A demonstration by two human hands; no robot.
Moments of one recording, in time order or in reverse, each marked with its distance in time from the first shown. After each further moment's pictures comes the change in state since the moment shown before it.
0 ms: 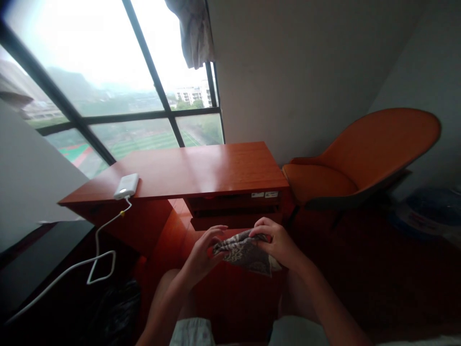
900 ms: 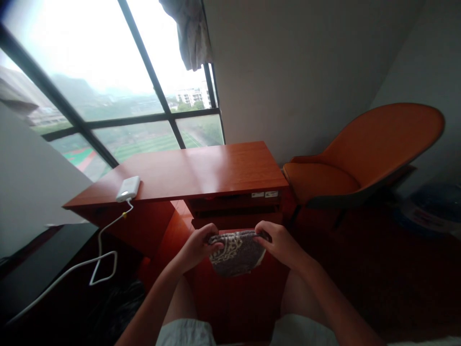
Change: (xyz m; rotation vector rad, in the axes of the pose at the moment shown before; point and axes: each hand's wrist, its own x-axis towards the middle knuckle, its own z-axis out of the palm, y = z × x) left_hand 0.021 0.006 -0.027 0.113 -0.160 -0.107; right_hand -0.002 -0.001 -0.008 -0.180 0.017 0.062
